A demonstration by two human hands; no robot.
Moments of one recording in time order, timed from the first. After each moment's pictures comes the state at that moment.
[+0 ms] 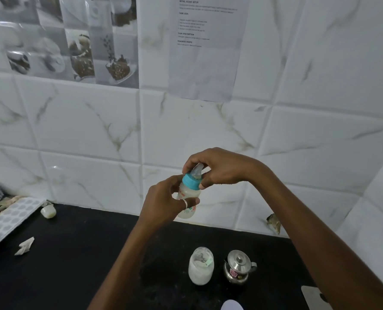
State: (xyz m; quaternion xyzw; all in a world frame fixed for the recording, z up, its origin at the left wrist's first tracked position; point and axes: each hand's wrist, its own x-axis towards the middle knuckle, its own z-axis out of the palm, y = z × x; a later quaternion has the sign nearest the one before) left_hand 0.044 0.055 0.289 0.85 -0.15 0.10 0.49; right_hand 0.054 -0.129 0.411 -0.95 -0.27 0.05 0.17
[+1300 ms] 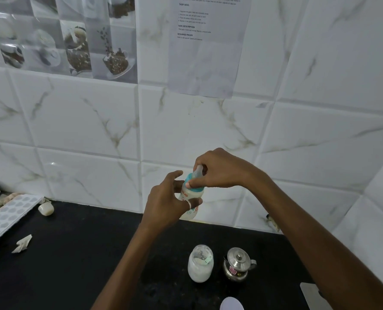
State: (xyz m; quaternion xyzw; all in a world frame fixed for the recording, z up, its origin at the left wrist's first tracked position) left_hand 0.043 0.046 0.286 0.86 -0.13 0.09 0.49; right_hand 0.054 -0.120 0.393 -0.98 -0.18 -0.02 0.11
